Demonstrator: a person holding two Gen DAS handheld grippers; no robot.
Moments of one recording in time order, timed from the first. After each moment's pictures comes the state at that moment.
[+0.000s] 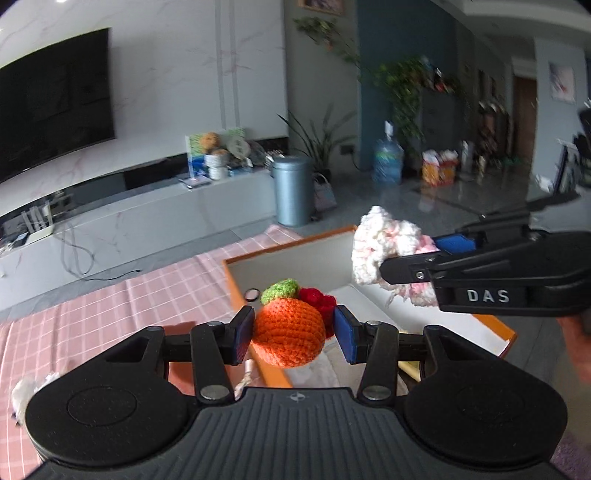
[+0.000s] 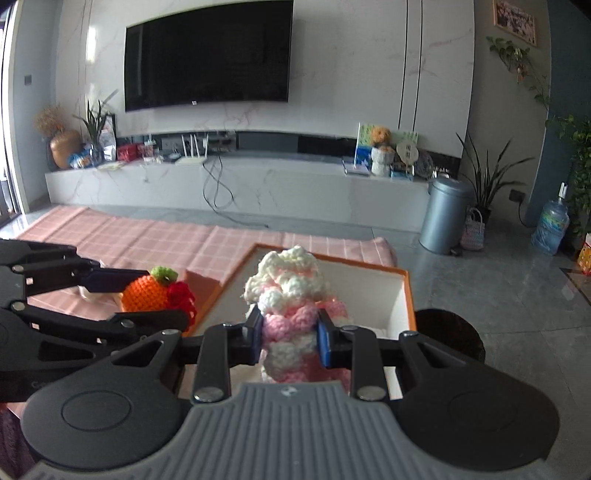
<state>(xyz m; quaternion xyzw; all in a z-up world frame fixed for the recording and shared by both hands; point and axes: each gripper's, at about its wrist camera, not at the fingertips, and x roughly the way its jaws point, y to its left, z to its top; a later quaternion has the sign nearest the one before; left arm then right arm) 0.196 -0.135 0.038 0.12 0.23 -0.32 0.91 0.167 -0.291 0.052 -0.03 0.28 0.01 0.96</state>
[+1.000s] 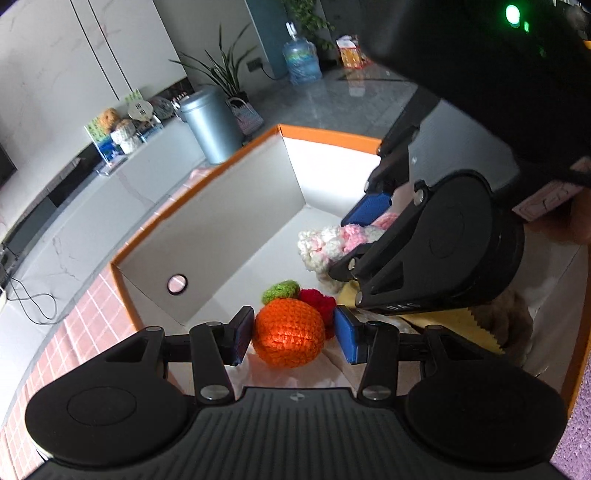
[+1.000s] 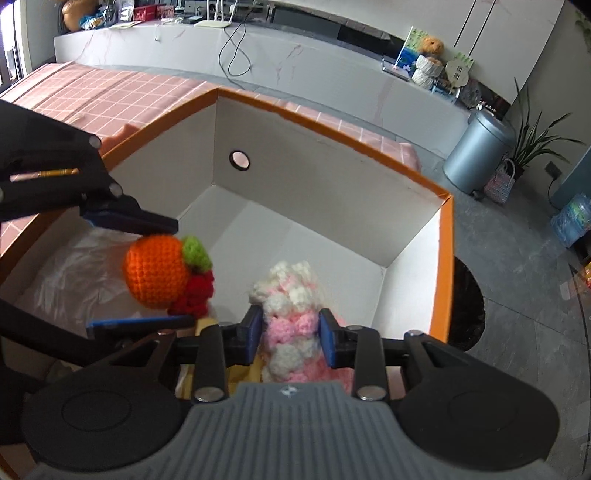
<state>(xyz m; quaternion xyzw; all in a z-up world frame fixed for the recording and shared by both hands) 0.241 -0.215 -0.048 0.32 0.29 -0.39 0.81 0.282 -0.322 -0.031 -0.14 0.45 0.04 0.88</state>
